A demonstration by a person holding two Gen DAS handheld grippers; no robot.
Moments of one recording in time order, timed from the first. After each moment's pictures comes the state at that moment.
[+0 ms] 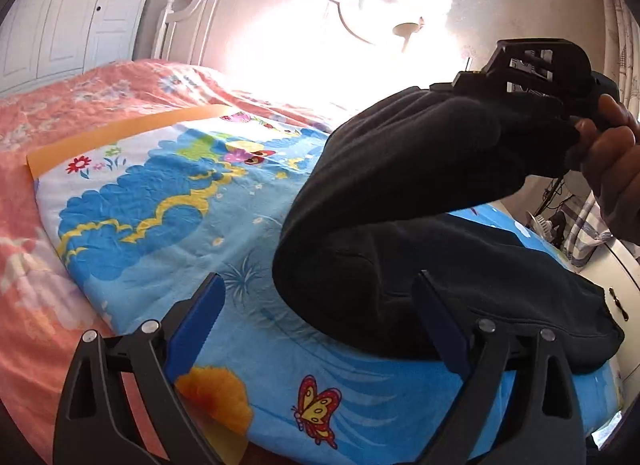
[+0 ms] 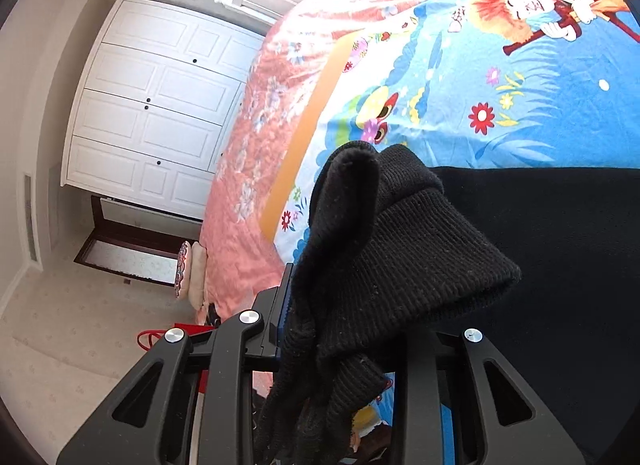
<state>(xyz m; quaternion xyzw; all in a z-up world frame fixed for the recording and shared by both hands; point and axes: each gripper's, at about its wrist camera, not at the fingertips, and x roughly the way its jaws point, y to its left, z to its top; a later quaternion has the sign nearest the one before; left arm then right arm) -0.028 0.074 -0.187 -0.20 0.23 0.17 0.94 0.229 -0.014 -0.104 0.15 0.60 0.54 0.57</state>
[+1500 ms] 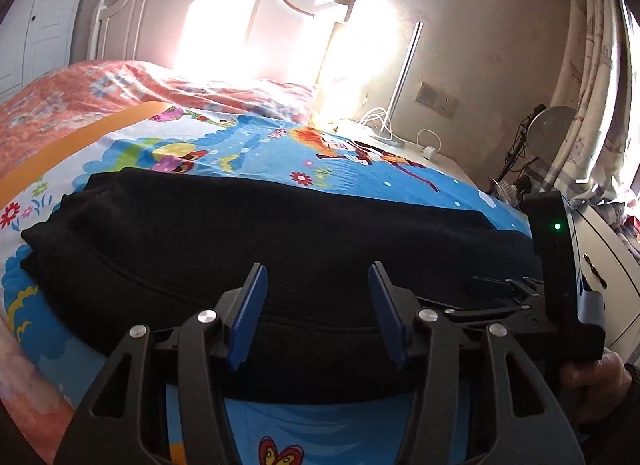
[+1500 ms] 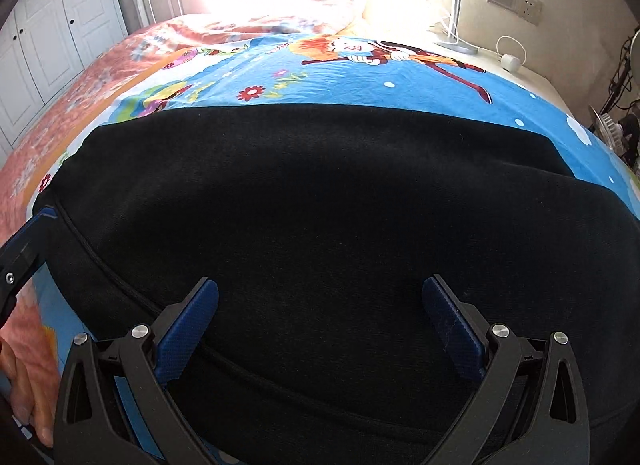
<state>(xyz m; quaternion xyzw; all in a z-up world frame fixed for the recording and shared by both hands) 0.043 0.067 -0.171 -0.14 0.28 0.07 0.95 0.165 -0.080 -0.217 -0.11 0.44 0.27 0.85</state>
